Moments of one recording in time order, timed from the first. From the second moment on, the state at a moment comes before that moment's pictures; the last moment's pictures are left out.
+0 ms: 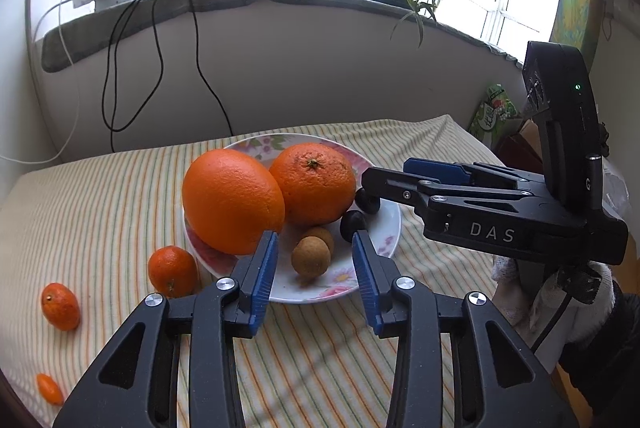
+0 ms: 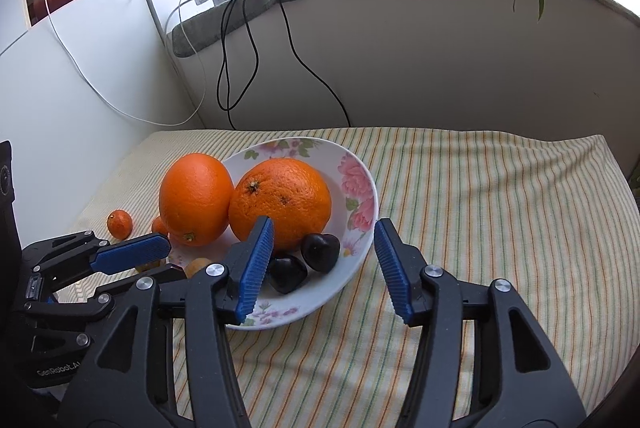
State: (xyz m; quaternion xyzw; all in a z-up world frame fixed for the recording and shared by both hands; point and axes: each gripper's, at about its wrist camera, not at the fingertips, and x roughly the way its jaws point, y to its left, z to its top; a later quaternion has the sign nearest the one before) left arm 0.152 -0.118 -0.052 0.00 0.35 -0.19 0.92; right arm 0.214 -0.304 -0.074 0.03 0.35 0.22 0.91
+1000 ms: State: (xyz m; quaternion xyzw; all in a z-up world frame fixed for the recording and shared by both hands) left arm 0.114 -0.099 -0.025 0.00 0.31 -0.17 0.94; right arm 0.186 -0.291 -0.035 0.03 0.31 0.22 0.92
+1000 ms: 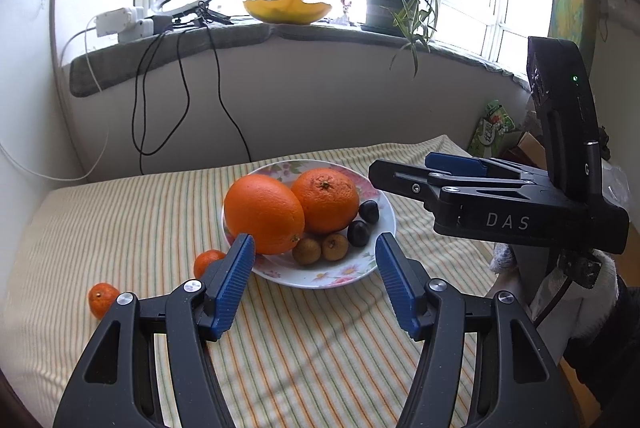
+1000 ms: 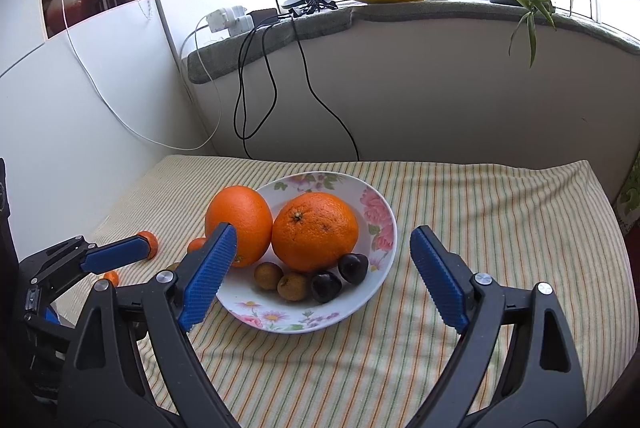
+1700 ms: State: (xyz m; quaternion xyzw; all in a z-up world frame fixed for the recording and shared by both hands) left arm 0.074 0.000 -0.038 -0.04 0.32 -0.09 0.94; right arm 0.161 -0.224 -0.017 0.00 0.30 0.30 0.91
